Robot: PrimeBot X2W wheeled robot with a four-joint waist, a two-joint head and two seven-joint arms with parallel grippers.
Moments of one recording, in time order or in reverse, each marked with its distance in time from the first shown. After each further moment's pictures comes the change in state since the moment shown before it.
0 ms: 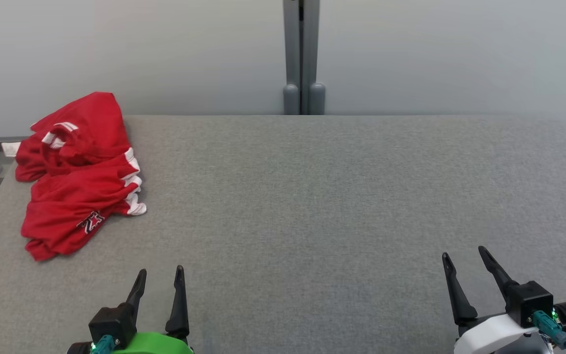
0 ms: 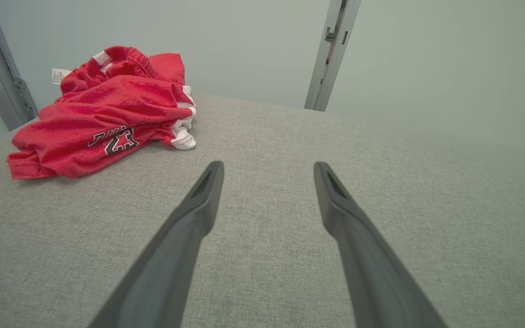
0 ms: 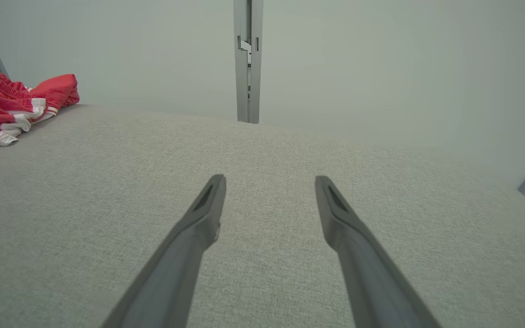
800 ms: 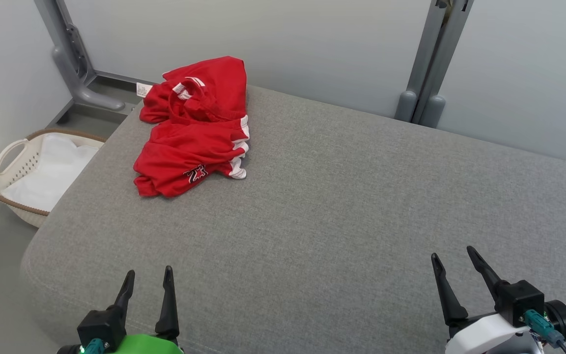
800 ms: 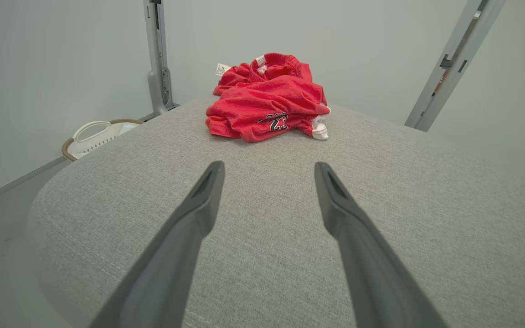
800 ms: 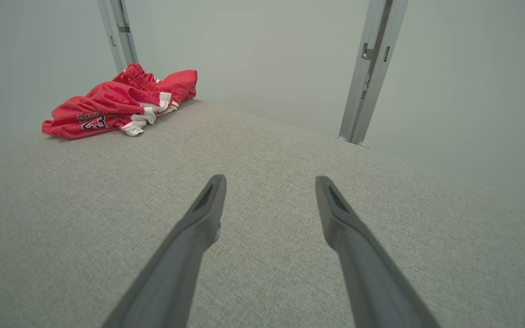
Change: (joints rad) left arm 0.016 0.001 0.044 -0.023 0.023 -0.013 0.000; right arm -0.007 0.001 0.038 0.006 0.029 0.000 0.000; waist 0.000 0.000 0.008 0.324
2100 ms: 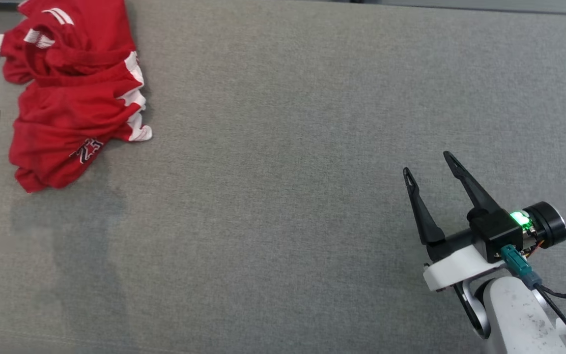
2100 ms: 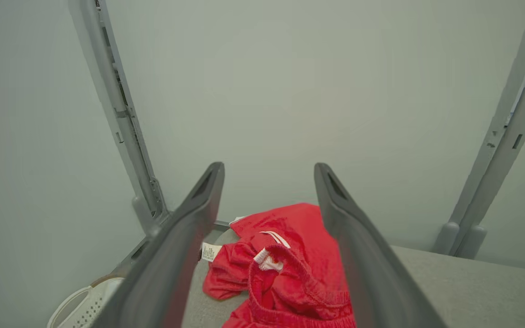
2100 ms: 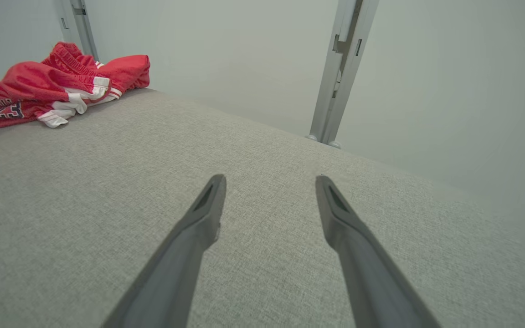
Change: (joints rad) left arm -0.878 0.347 0.080 0.296 -0.190 -0.036 0.188; right arm -0.226 0.000 0.069 -0.118 -0.177 0.000 -0.001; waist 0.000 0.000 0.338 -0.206
